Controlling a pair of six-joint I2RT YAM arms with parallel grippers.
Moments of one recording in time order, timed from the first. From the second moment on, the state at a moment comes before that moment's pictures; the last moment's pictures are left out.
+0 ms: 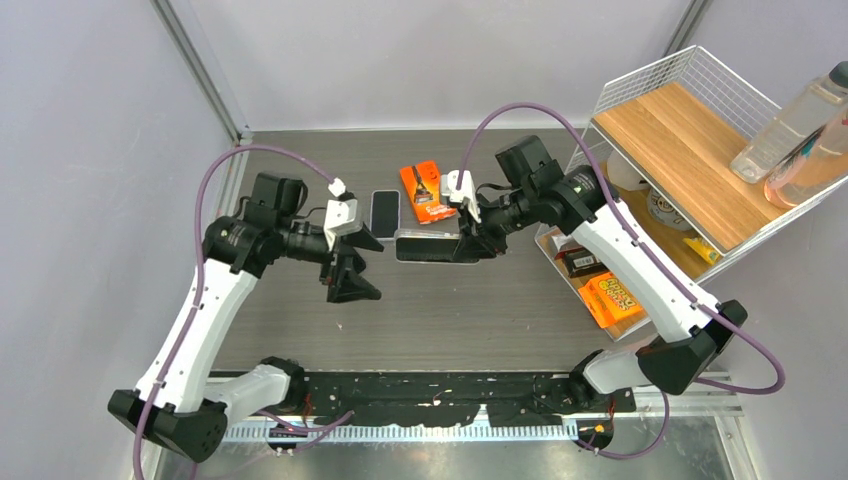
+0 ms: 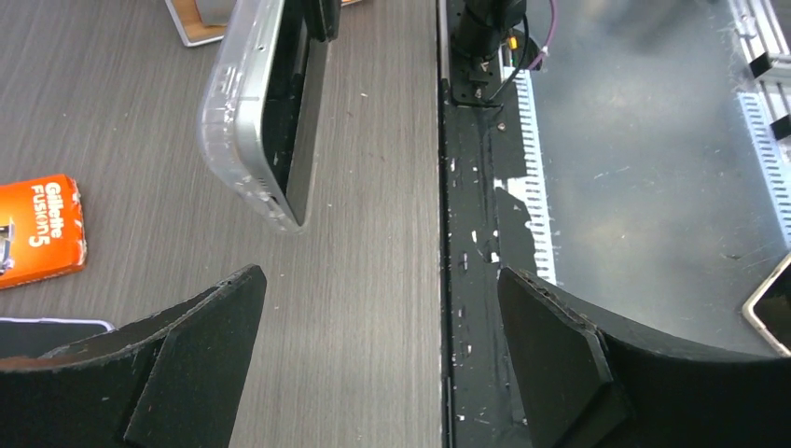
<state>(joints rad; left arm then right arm) -0.34 1.09 1.30 -1.08 1.11 0.68 0.64 1.40 1.61 -1.10 -0.75 -0.63</state>
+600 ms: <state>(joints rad) -0.35 1.02 1.29 -0.74 1.20 0.24 0.64 1.42 1.61 -1.10 -0.75 -0.61</state>
